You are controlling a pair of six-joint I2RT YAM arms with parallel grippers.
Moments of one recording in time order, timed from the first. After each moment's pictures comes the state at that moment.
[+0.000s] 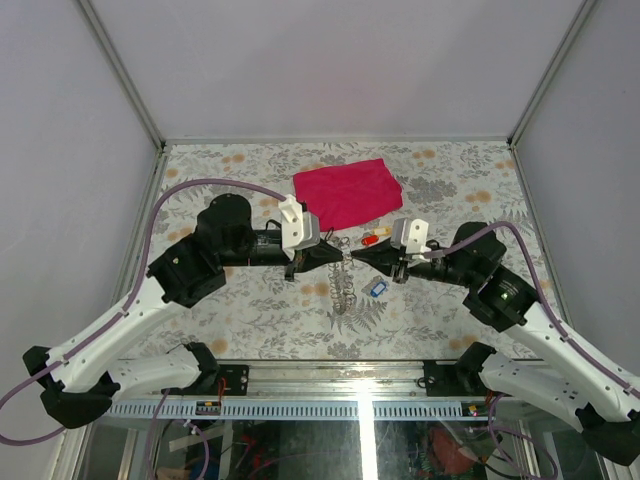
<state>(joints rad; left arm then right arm) -0.86 1.03 1.22 -0.37 0.60 0.24 0.78 0.80 0.88 -0.11 -0.55 -0.27</state>
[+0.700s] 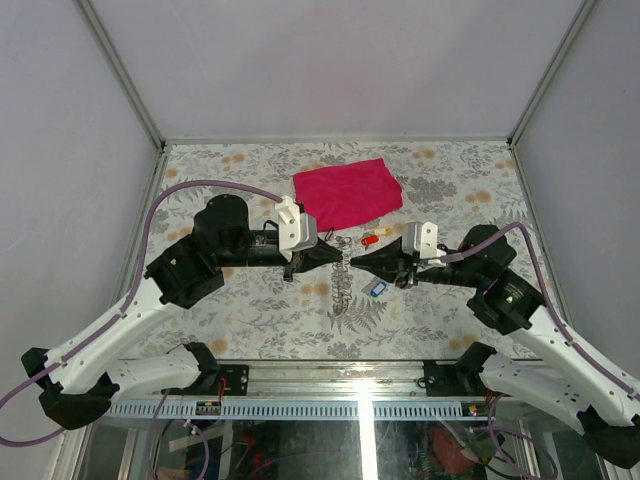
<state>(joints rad) -0.86 1.02 1.22 -0.36 0.61 0.25 0.78 0.78 0.88 -0.05 -0.66 -0.20</state>
